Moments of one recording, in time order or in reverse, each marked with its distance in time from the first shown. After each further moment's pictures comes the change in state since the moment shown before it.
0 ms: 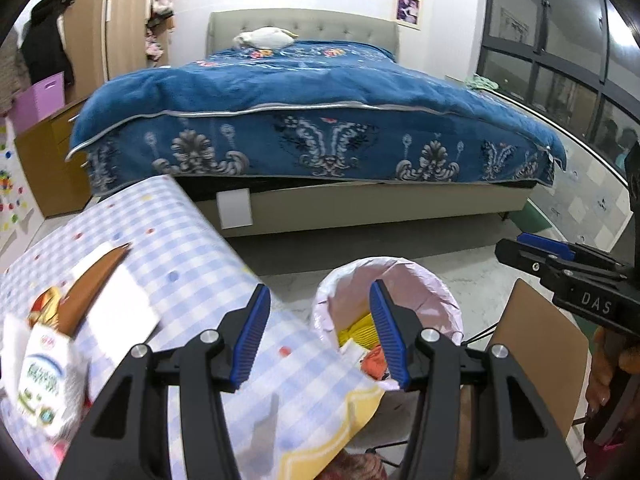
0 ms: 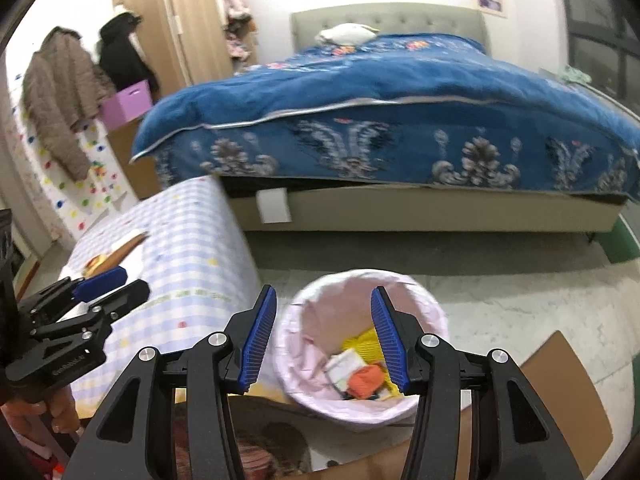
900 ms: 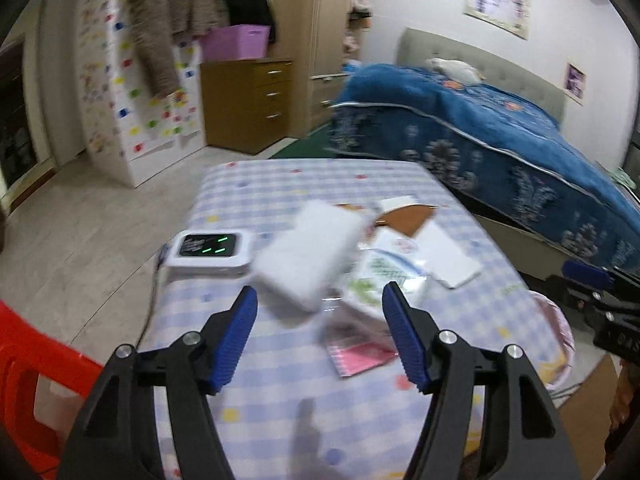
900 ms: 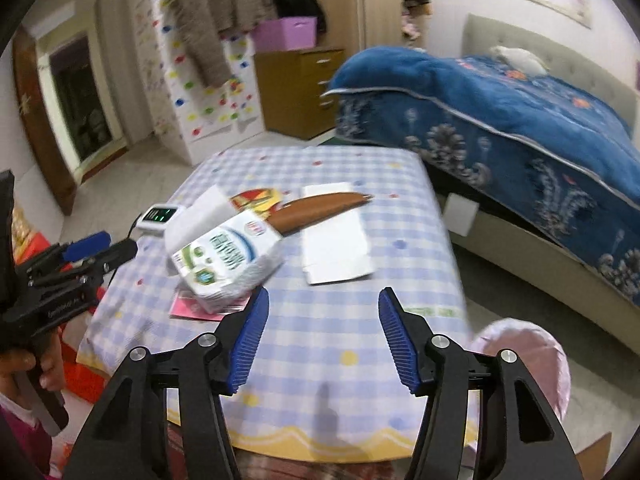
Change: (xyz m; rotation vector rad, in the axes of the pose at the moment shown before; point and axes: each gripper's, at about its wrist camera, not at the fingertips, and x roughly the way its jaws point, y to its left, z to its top) left arm -0.147 0.225 -0.103 -0.411 -0.048 0.462; right arm 0.035 0.248 -0.016 -0.424 0.100 0.303
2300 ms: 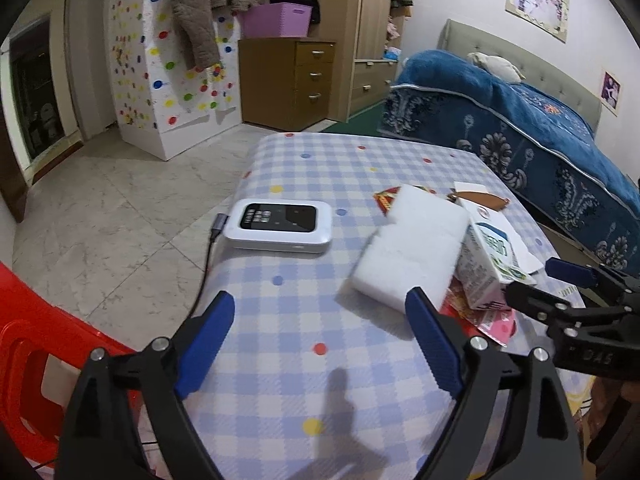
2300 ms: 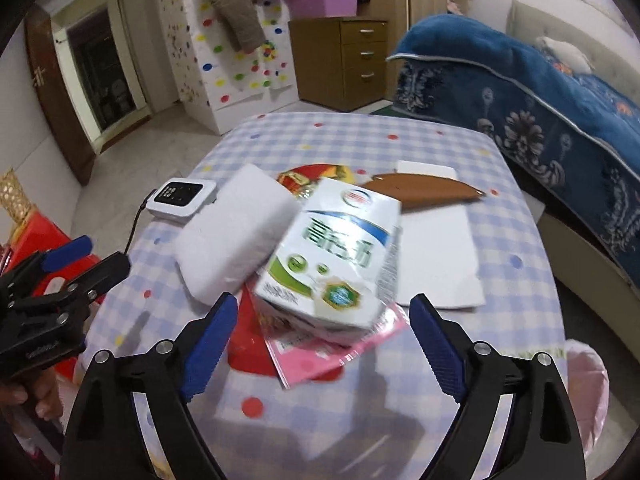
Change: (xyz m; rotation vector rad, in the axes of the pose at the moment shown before) left arm 0.024 0.051 -0.010 -0.068 0.053 0.093; right arm 0.096 0.068 0.024 -0.057 0.094 0.075
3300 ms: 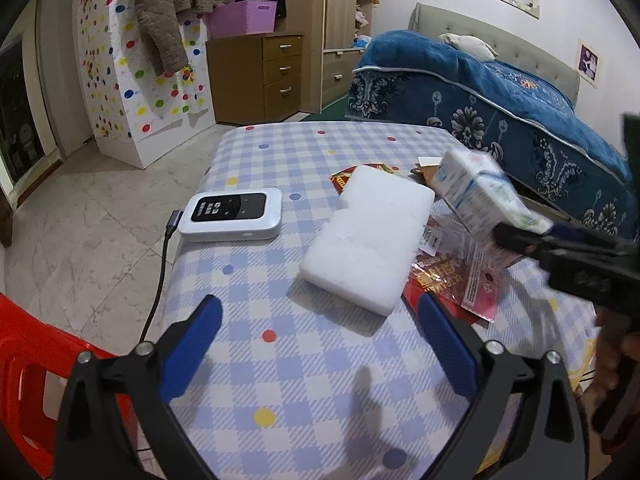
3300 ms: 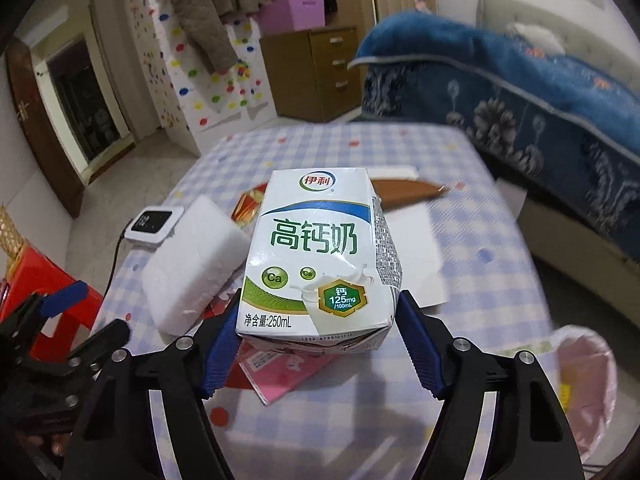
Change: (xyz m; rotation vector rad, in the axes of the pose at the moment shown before) left arm 0.007 -0.037 -0.011 0.107 0.023 -0.052; right arm -0.018 -0.037 -0.005 0.096 -0.064 -0.029
